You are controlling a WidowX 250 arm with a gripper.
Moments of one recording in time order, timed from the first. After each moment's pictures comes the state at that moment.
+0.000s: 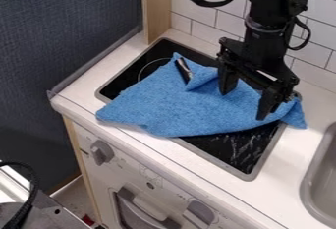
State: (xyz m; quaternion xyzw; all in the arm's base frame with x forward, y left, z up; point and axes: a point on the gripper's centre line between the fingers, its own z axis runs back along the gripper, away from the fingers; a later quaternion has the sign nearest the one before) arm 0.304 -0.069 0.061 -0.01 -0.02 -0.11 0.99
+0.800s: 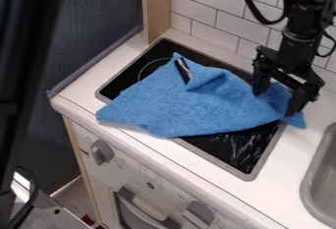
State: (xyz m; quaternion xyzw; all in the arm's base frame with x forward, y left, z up) arm 0.377 -0.097 0.010 -0.01 0.02 -0.15 0.99
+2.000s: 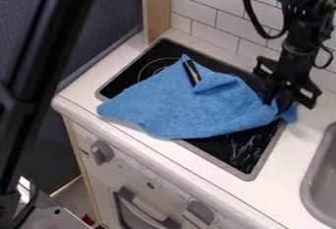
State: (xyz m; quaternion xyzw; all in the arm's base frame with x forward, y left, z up) arm 0.386 -0.101 -0.003 -0.01 -0.01 -0.13 0.99
